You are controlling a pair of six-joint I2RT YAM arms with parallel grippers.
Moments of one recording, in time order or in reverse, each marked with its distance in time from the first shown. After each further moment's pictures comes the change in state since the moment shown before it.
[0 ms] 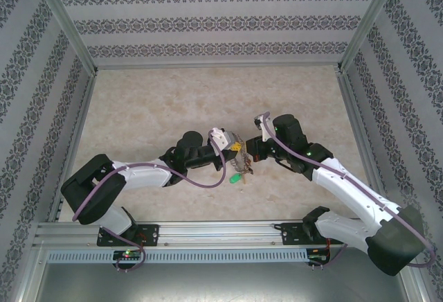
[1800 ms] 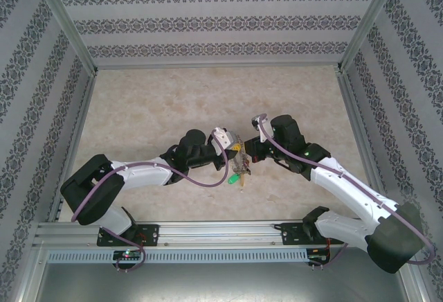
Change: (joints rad) left arm -0.005 -0.008 0.037 -0.109 -0.032 0.032; right arm 0.010 0.018 -0.008 0.024 0.001 -0.027
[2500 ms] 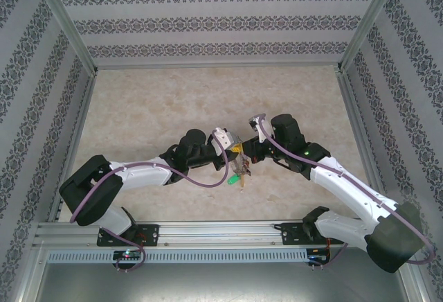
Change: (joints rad) left arm -0.001 -0.010 0.006 -0.035 -0.002 0.027; right arm 0.001 0.006 0.005 0.014 -0.079 -0.028
